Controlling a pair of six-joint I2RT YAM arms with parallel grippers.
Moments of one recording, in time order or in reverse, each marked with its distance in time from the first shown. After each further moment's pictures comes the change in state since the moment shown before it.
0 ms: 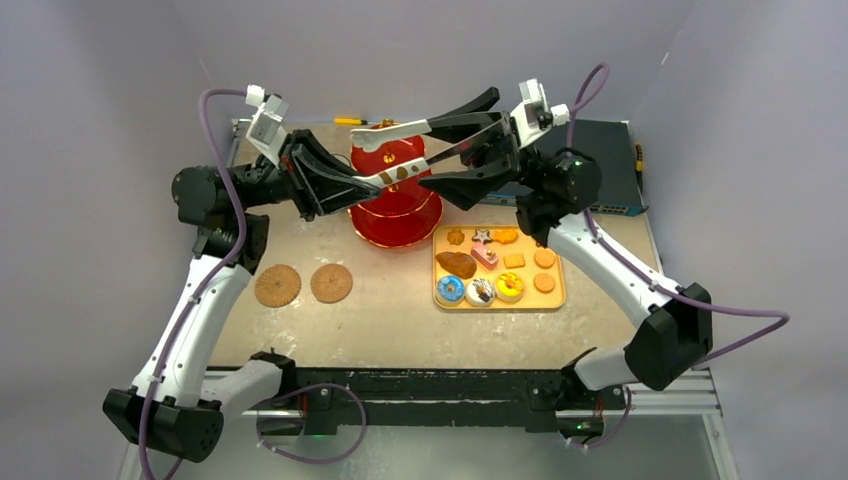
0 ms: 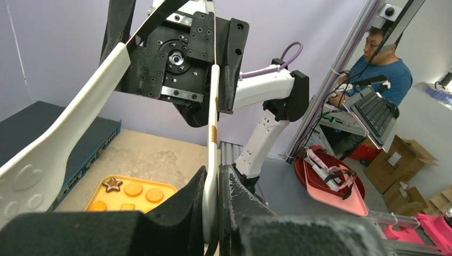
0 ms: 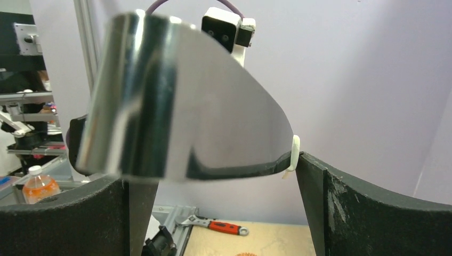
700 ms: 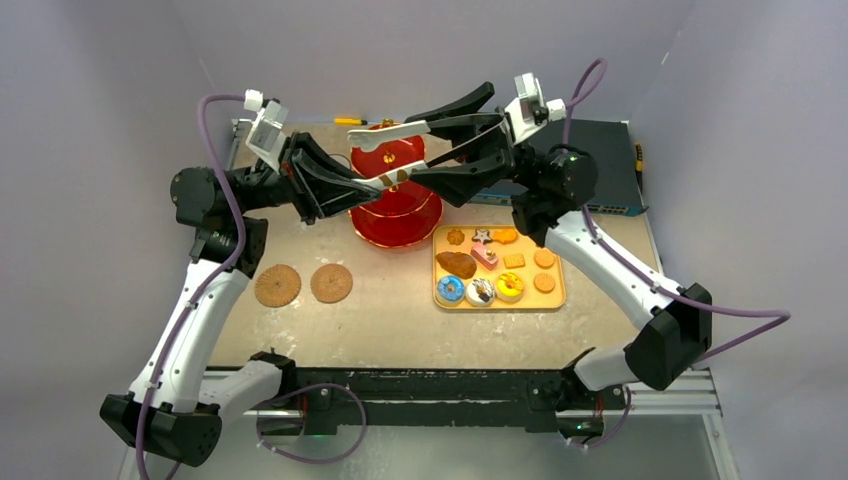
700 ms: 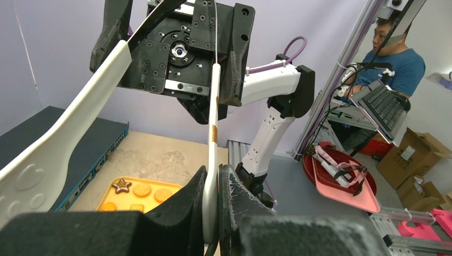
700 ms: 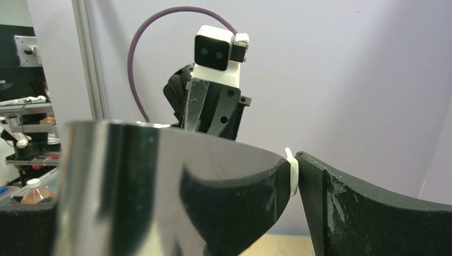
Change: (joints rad) left arm -0.008 -0.024 0.001 -0.072 -0.007 0.101; right arm 0.048 0.009 0.050 -0.060 0.047 -0.025
